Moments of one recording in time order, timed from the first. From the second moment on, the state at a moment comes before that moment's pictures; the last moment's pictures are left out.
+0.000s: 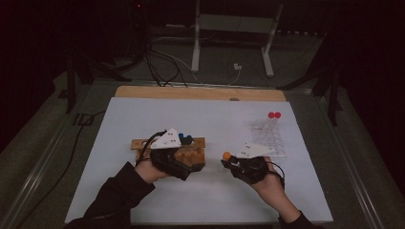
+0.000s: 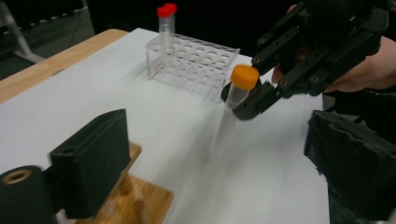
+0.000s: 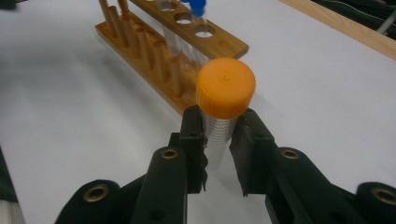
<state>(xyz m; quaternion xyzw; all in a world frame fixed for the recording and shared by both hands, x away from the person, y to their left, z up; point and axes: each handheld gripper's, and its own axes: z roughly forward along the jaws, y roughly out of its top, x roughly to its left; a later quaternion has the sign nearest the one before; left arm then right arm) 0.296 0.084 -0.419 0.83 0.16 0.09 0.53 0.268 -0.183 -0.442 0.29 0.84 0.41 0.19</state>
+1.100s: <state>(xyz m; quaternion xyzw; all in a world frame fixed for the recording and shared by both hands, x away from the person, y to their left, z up) 0.300 0.020 -0.427 0.85 0.11 0.10 0.51 0.268 -0.178 -0.444 0.28 0.84 0.42 0.18</state>
